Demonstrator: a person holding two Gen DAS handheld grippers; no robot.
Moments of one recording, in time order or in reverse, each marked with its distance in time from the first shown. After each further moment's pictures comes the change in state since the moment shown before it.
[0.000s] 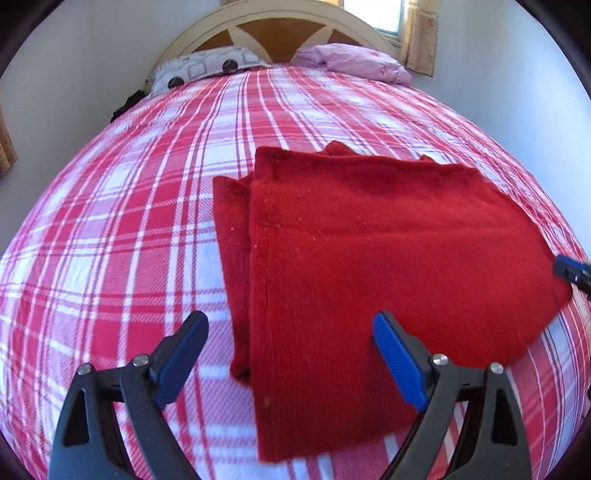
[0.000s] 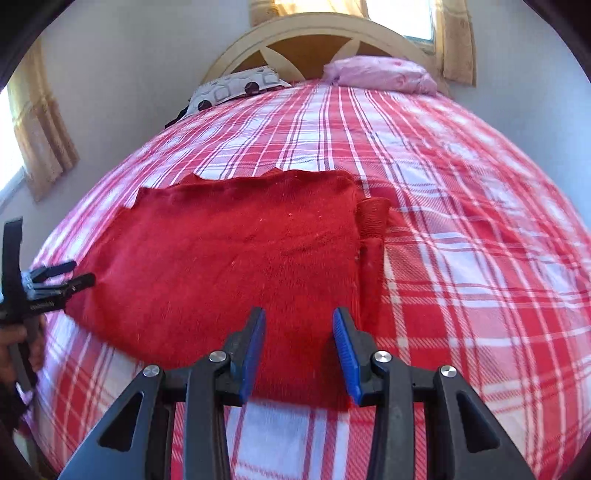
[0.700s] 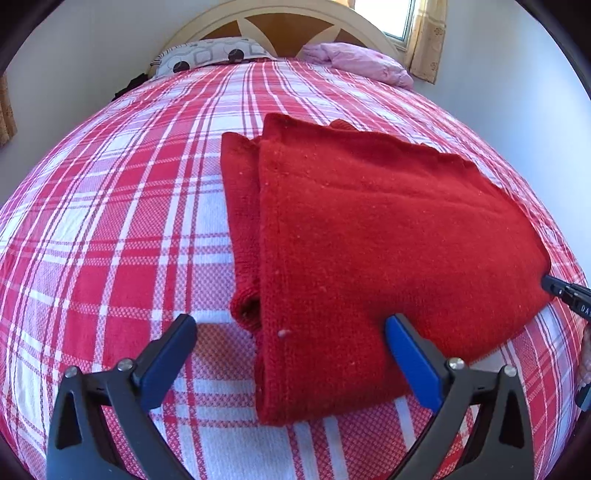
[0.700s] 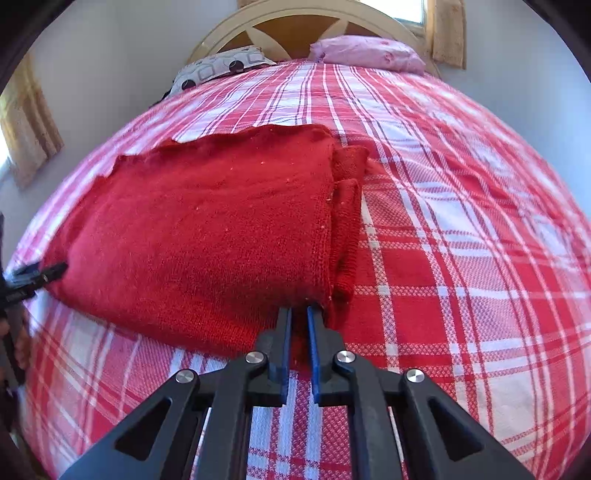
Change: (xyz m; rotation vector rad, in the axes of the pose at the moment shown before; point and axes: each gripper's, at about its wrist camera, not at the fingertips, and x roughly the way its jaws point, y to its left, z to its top) left arm 0.011 0.010 -0.031 -0.080 0.007 -0.055; right arm 0.021 -0.014 -0.033 0.010 0.076 -0.062
